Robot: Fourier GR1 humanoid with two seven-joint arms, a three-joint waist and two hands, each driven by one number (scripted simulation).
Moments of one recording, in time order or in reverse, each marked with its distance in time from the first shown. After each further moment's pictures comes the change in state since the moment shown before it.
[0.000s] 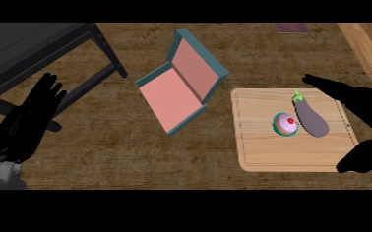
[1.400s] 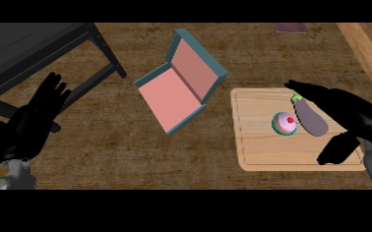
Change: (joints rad) left arm -0.017 -0.144 0.107 0.001 -0.149 -0.091 0.054; right arm -0.028 0.258 -0.070 0.103 0.351 0.183 -0.060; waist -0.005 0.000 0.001
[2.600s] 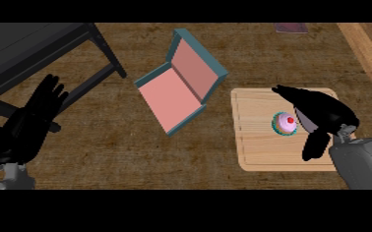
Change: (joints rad) left arm 0.011 -0.071 0.084 -0.034 -0.061 -0.086 0.038; right arm -0.036 0.162 -0.002 0.130 0.278 0.038 -0.021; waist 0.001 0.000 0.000
